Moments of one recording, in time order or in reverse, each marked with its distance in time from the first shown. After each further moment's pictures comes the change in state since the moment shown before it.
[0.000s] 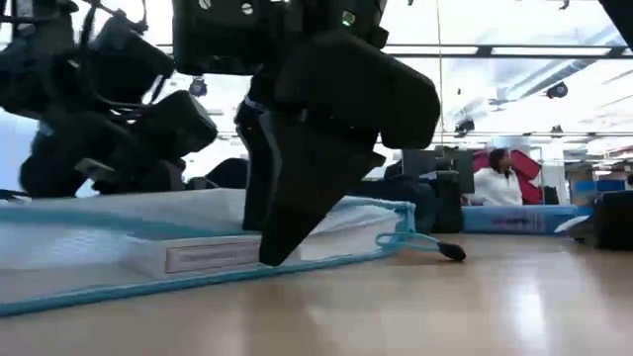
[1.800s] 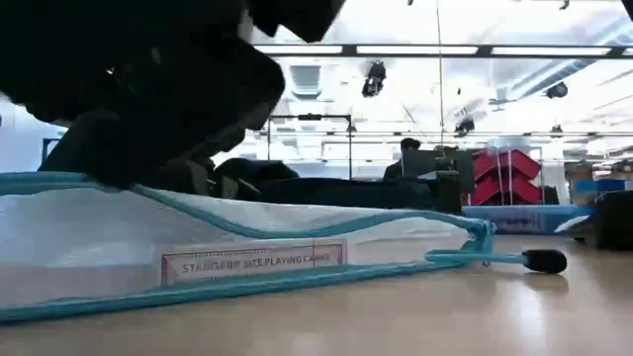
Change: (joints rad) left arm 0.022 0.084 0.084 0.021 0.129 0.120; right arm 0.099 0.038 0.071 0.232 -0.314 0.258
